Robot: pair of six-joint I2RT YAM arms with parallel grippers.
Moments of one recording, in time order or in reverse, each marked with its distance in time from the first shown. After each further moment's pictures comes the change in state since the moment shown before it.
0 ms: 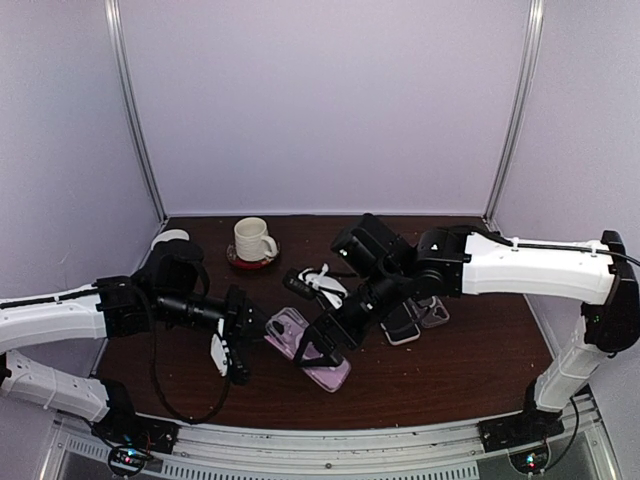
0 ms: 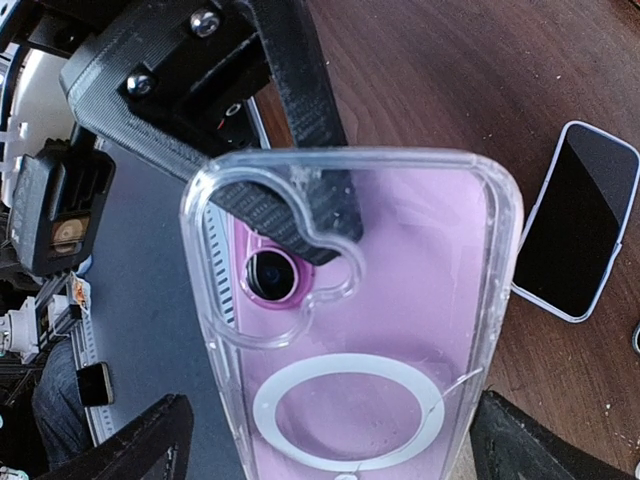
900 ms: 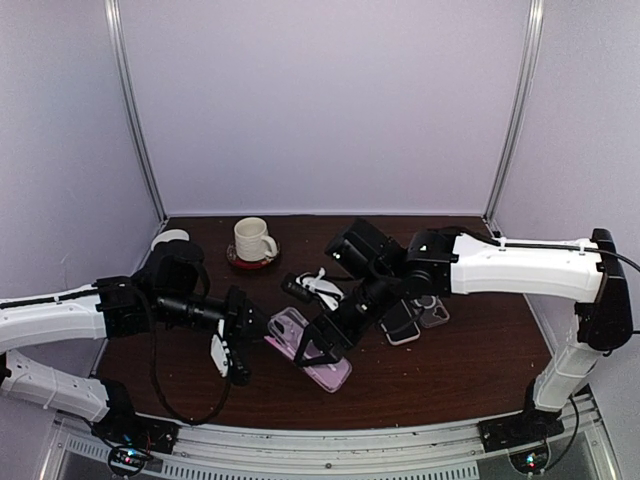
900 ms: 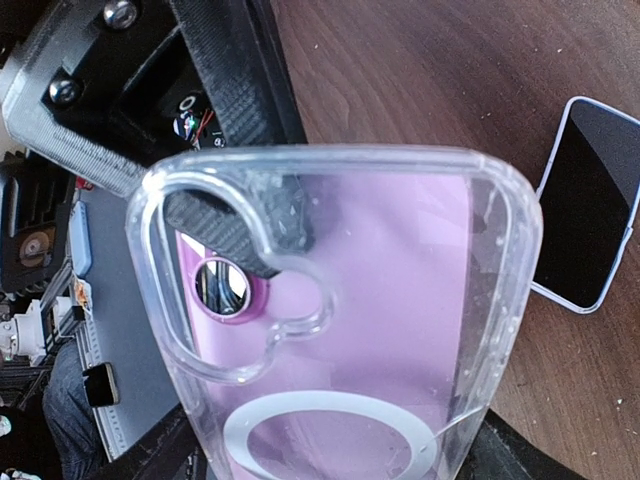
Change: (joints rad) left arm -0.008 0.000 0.000 -0.006 -0.008 0.006; right arm -0.016 0.045 0.014 -0.013 -0.025 0.023
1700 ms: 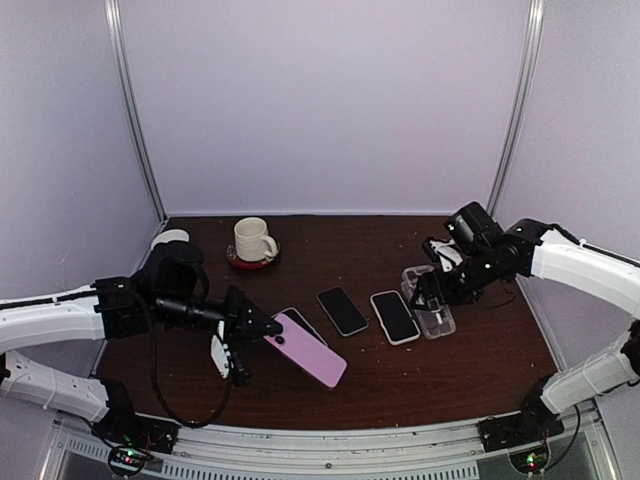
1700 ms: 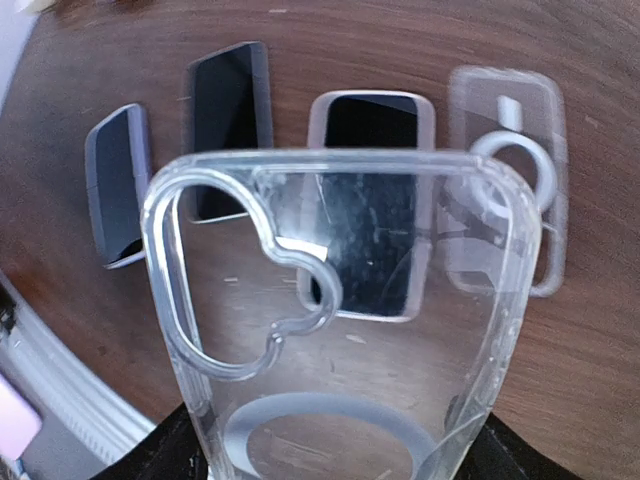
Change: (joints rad) left arm -0.010 -0.009 0.000 -0.007 -0.055 0.040; right arm -0.442 -0.365 -0.349 -0.132 0.276 0.091
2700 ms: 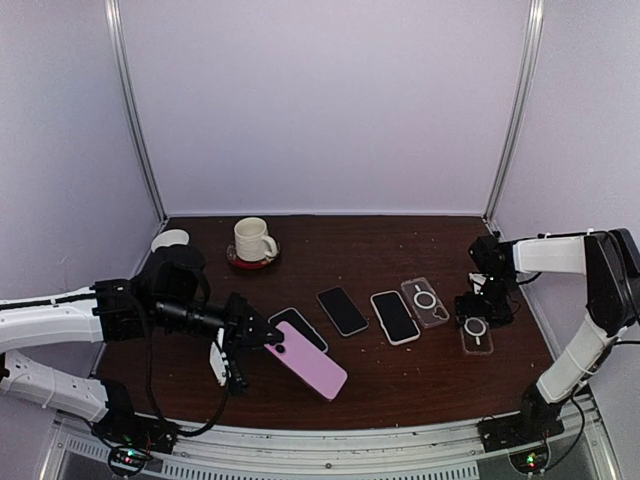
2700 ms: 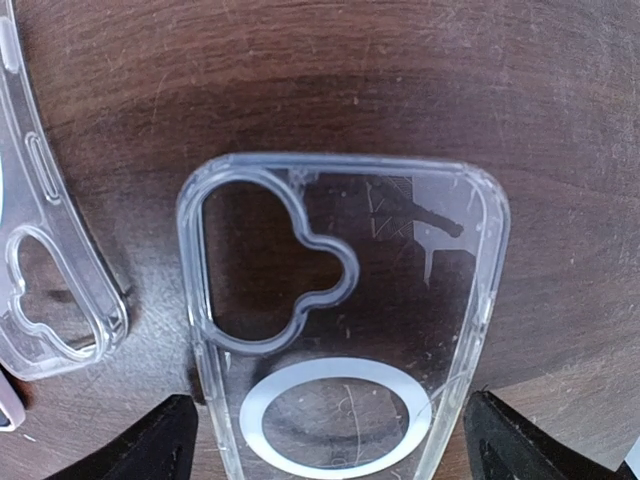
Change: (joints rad) left arm -0.040 -0.010 0.000 -0.026 0.004 0.027; right arm -0.499 0.290 -0.177 0.041 0.203 -0.083
